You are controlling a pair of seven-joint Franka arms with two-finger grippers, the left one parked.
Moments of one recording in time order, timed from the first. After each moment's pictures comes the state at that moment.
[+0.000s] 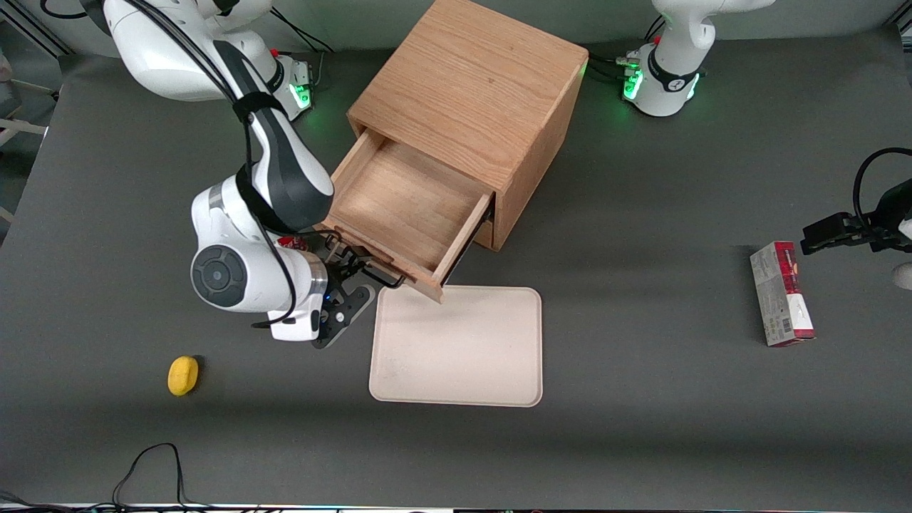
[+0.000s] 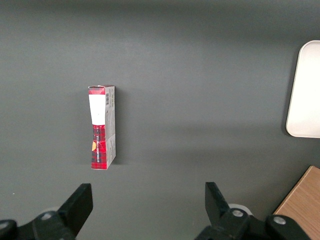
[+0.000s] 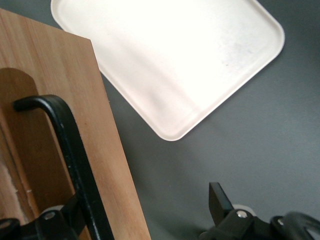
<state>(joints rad) 0.37 0.60 0.00 -1.30 0.24 1.72 -0.41</state>
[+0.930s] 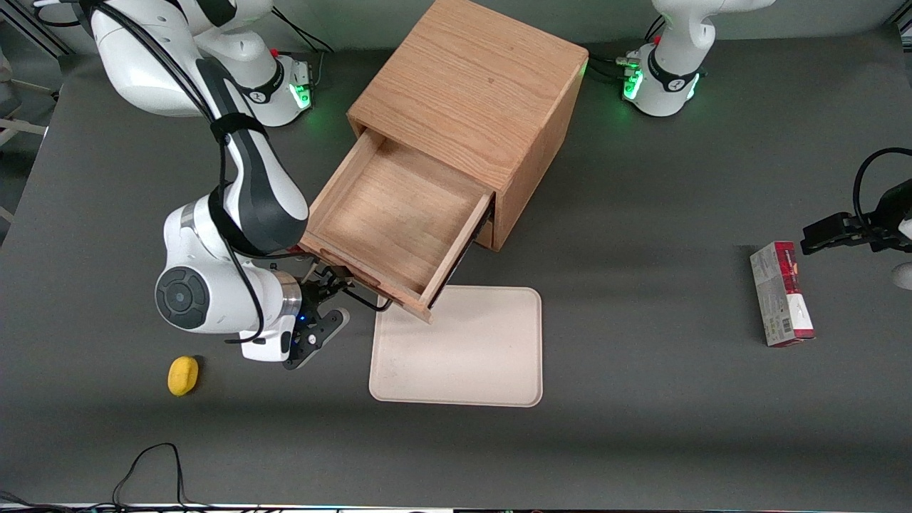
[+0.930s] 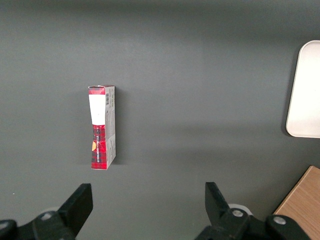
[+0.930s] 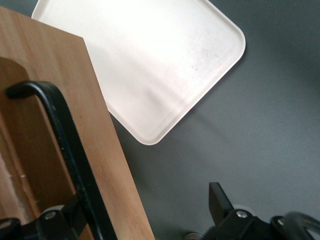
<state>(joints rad) 0.32 0.64 0.00 -1.24 0.24 1.72 -0.41</state>
